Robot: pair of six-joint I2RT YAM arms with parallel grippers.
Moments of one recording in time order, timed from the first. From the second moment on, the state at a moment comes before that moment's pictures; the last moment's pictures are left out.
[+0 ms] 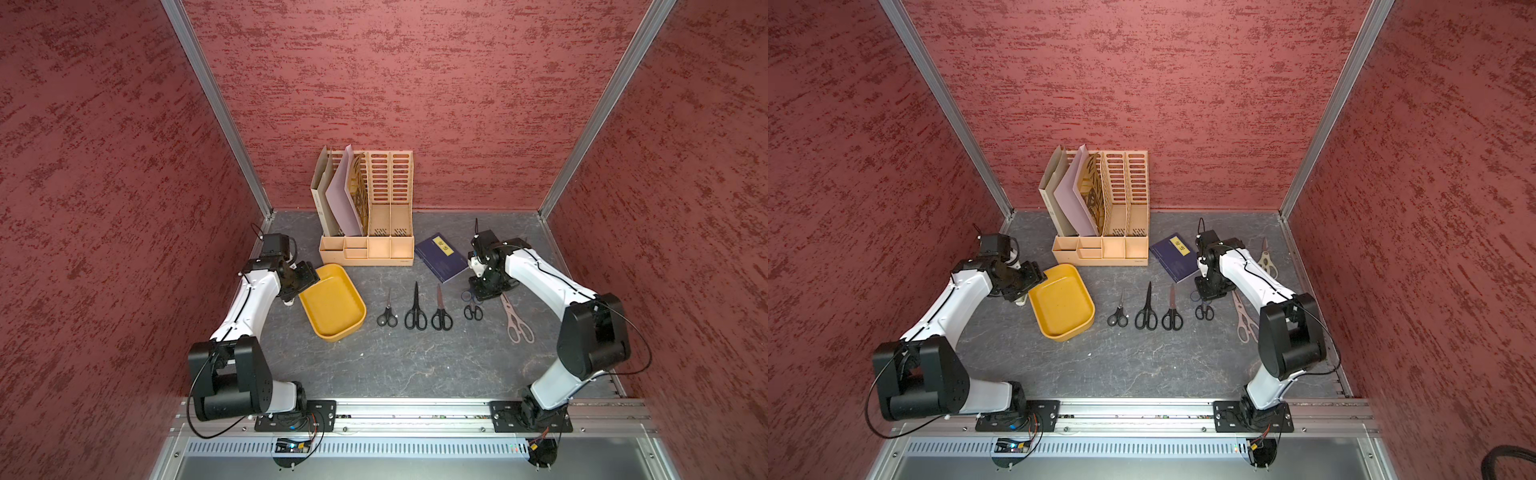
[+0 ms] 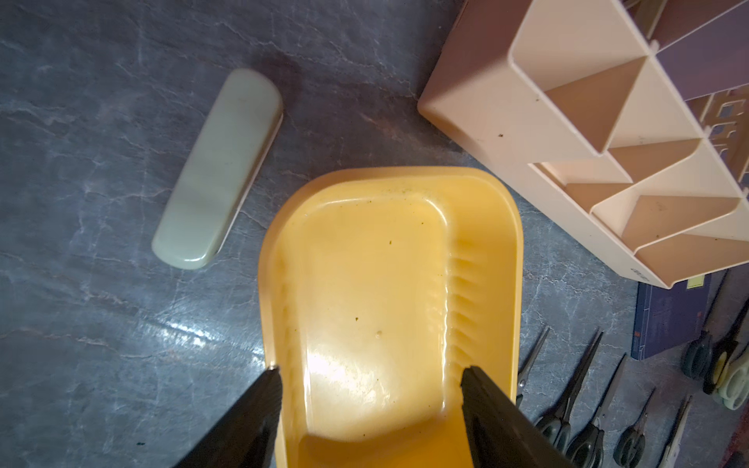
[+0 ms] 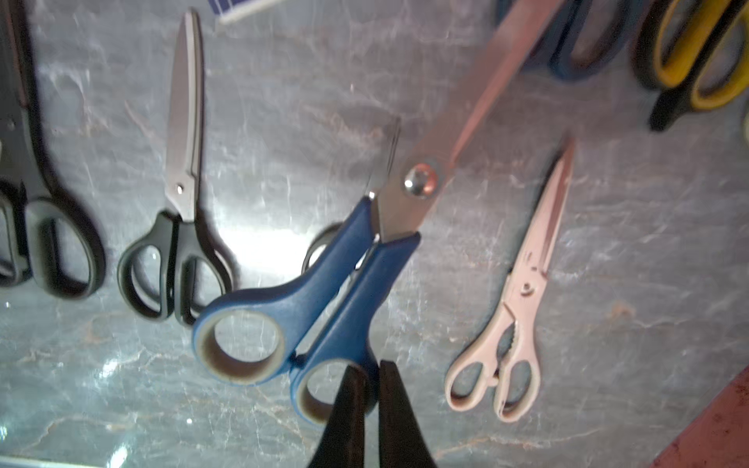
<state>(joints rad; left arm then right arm) 0.13 1.39 1.05 -0.79 0.20 -0.47 0.30 1.63 1.27 -1.13 0.00 0.05</state>
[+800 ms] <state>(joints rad) 0.09 1.41 0.98 -0.67 0.27 -0.47 0.98 1.60 1.16 -1.03 -0.15 0.49</state>
